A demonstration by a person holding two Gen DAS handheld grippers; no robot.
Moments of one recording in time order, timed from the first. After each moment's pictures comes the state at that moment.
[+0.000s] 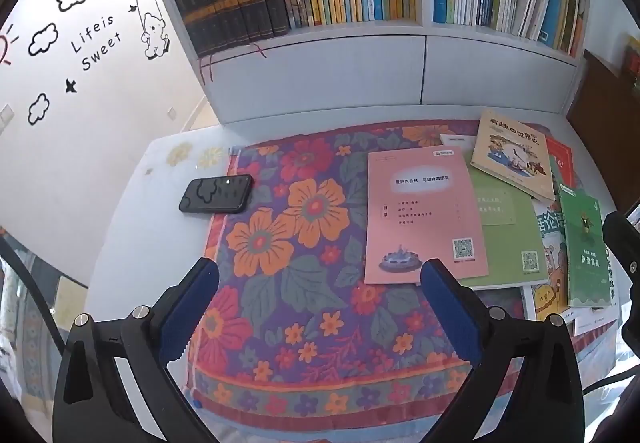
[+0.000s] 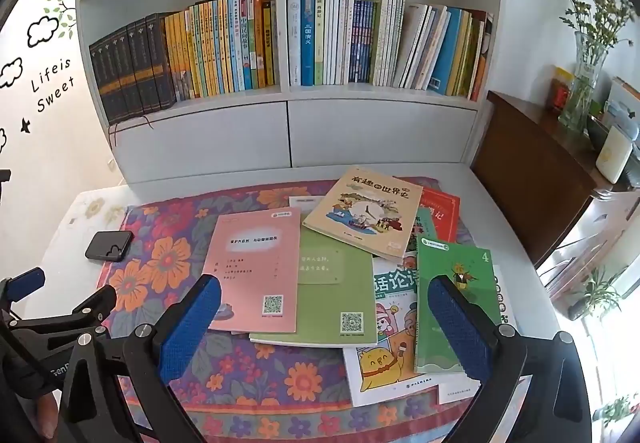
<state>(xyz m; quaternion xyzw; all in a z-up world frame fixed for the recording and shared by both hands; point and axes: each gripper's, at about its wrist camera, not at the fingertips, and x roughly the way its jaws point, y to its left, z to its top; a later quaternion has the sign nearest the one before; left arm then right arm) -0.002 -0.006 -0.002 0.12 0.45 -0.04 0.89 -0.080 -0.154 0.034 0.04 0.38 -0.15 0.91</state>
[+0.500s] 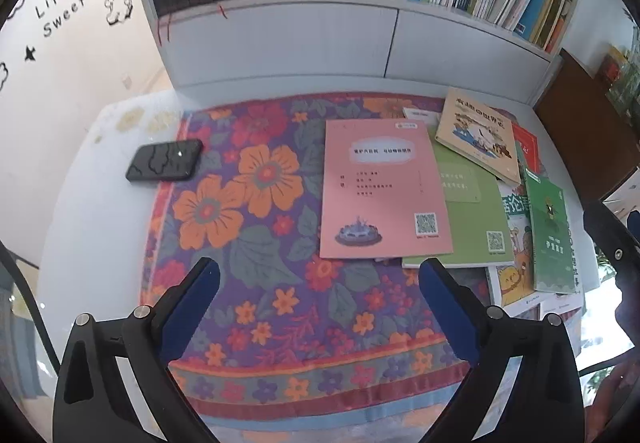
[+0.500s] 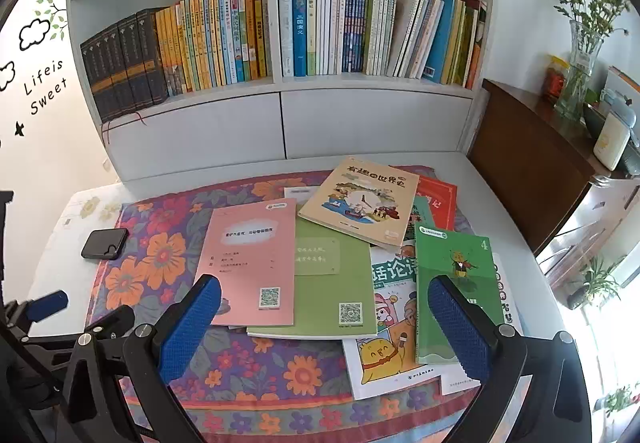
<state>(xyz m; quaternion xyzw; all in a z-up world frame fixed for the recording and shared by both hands) 0.005 0.000 -0.032 0.05 0.50 -0.12 0.86 -0.080 -0.154 0.026 0.05 0.39 -0.16 0.90</state>
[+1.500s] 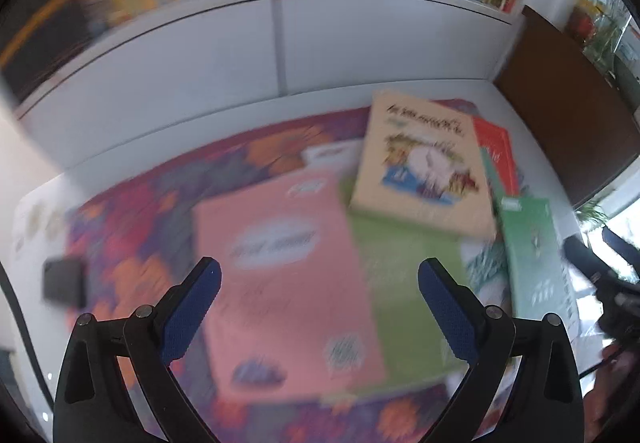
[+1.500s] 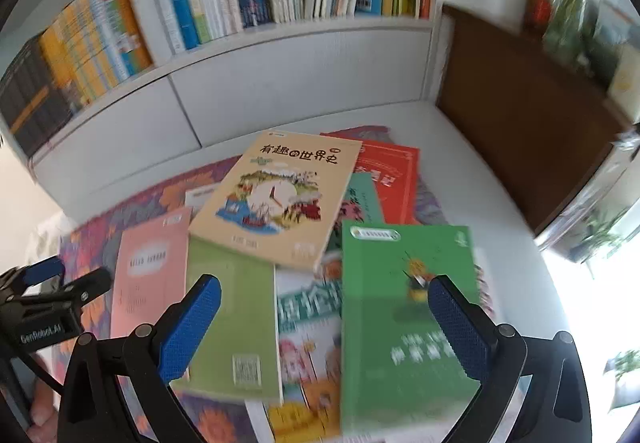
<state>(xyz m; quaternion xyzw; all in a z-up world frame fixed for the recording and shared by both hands) 0.134 -0.164 -0.070 0.12 0.51 -0.24 0.82 -0.007 -0.327 -0.045 0.14 0.45 -0.19 0.86</state>
